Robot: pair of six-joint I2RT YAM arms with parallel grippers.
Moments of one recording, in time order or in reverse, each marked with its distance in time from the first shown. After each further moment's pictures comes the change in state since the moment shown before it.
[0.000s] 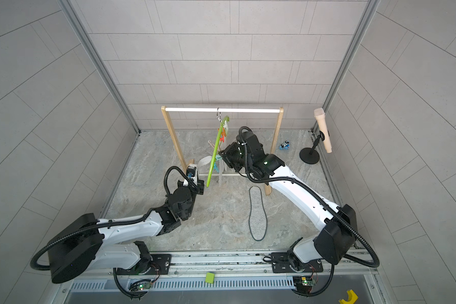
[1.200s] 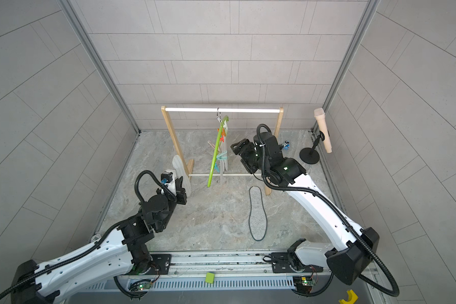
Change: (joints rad) left arm 0.000 -0.550 0.026 -0.663 0.113 -0.245; right arm -0.084 -0.206 -0.028 -0.180 0.085 -0.158
